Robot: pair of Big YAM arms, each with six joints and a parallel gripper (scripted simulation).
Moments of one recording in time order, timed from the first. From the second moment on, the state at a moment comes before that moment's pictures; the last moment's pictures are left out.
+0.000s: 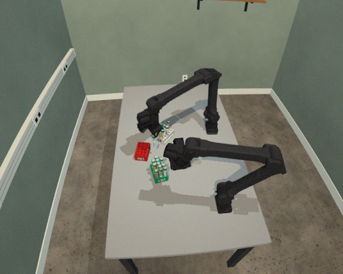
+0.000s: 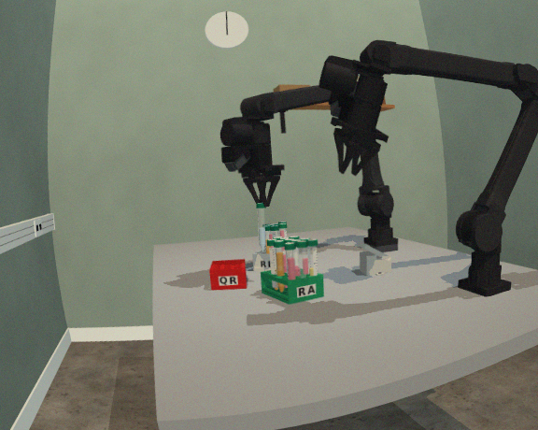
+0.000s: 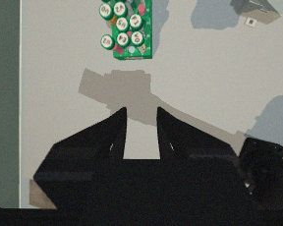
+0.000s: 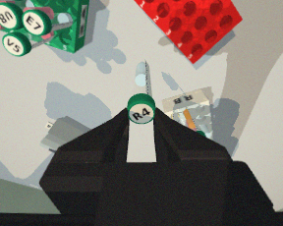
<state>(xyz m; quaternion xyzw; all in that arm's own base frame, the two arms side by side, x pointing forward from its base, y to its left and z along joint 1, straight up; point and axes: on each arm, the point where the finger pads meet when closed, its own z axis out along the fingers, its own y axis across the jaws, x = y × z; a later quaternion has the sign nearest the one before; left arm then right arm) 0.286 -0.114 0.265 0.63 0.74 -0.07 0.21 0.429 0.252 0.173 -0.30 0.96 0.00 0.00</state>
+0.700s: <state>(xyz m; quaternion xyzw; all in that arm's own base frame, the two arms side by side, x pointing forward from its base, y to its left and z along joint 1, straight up) 0.286 -0.114 0.265 0.63 0.74 -0.07 0.21 0.461 0.291 0.169 -0.32 0.95 0.00 0.00</state>
